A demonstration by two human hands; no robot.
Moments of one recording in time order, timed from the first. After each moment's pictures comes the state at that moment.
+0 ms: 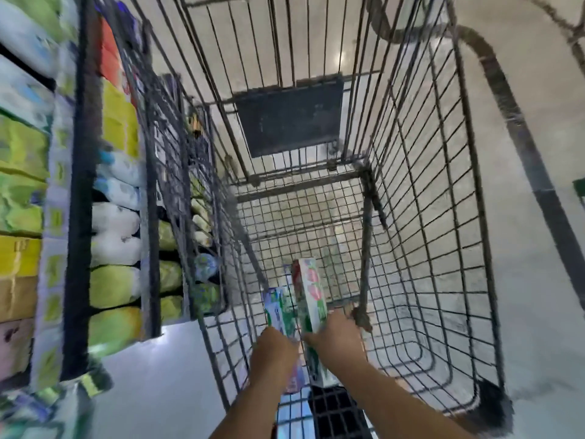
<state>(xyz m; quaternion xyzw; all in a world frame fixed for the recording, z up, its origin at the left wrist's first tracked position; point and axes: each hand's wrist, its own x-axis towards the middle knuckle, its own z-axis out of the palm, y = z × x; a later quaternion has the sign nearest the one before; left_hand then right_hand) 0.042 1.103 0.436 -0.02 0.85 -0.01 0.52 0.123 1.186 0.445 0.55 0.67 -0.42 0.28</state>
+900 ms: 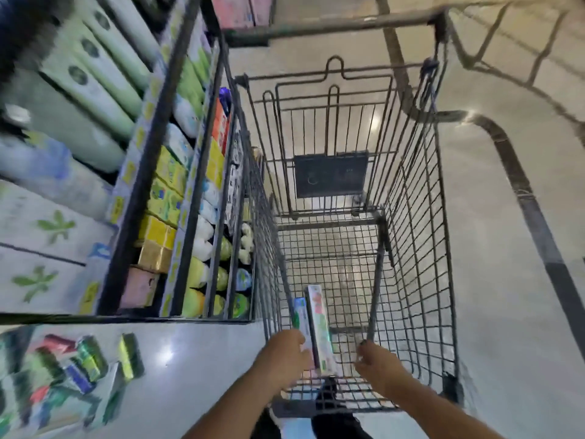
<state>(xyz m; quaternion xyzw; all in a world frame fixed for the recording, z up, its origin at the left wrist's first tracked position) 0.045 1.049 0.608 0.21 0.82 0.10 0.53 0.209 1.194 0.561 0.43 0.73 -0.43 0.32</state>
